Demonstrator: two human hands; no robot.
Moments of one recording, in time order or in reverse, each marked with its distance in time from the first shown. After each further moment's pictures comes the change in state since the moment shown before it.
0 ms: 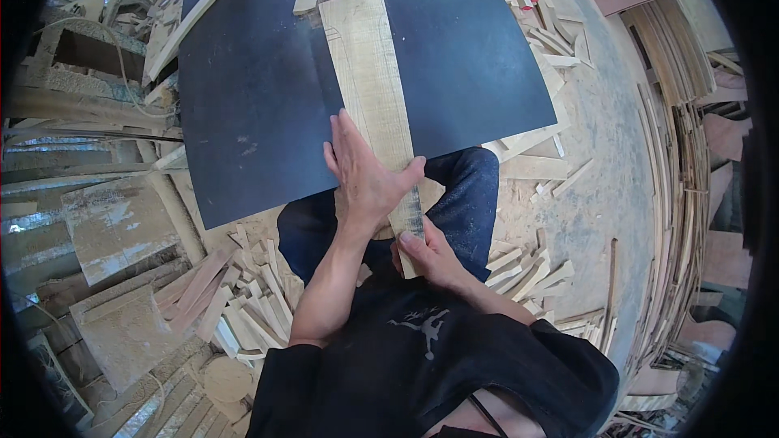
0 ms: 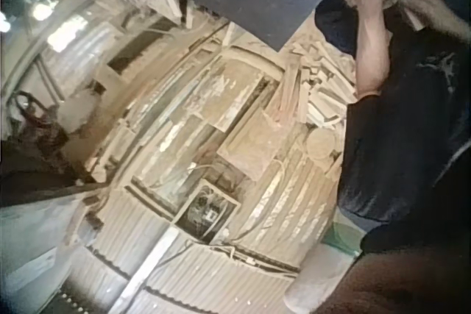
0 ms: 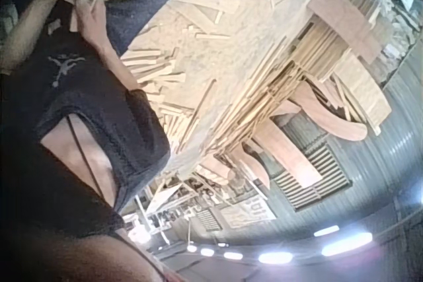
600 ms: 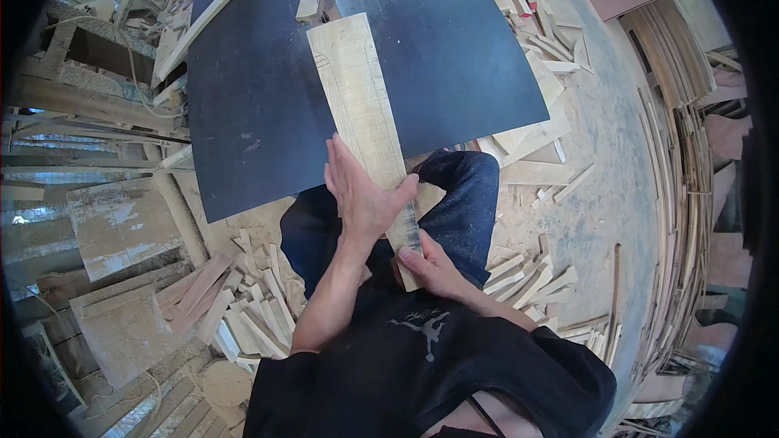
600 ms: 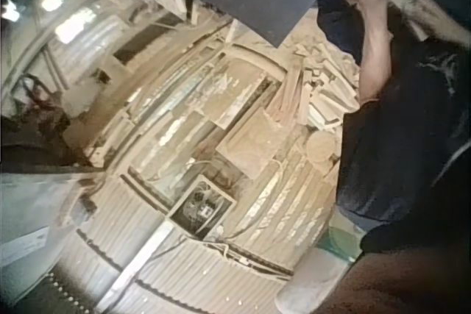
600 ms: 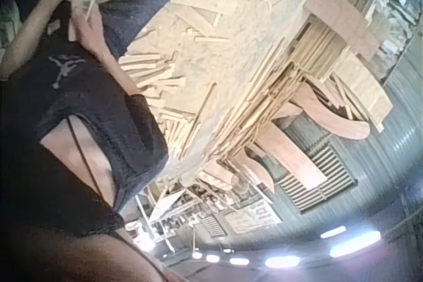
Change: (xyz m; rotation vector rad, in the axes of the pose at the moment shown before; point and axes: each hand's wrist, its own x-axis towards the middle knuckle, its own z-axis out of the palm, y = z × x) left_hand -0.043 -0.001 -0.005 -0.057 0.034 -0.028; right_hand -0.035 0.019 -0.004 0.001 -0.048 0.042
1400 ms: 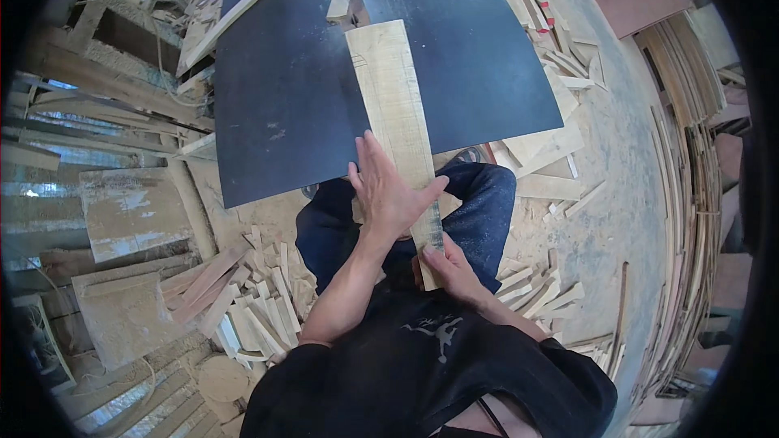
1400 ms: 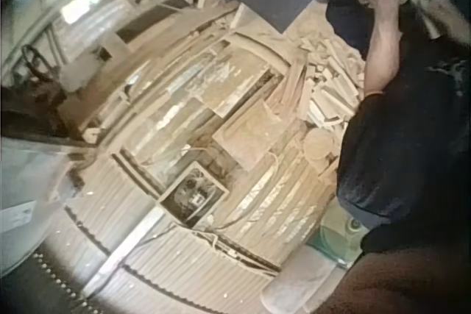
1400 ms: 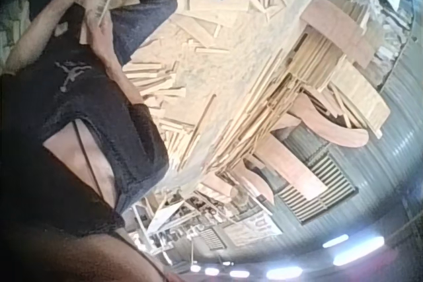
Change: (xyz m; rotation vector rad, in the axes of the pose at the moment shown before) left_hand -0.011 0.015 -0.003 0.104 -0.128 -0.093; right_hand -0.018 -0.007 0.005 0.078 0.030 0.035
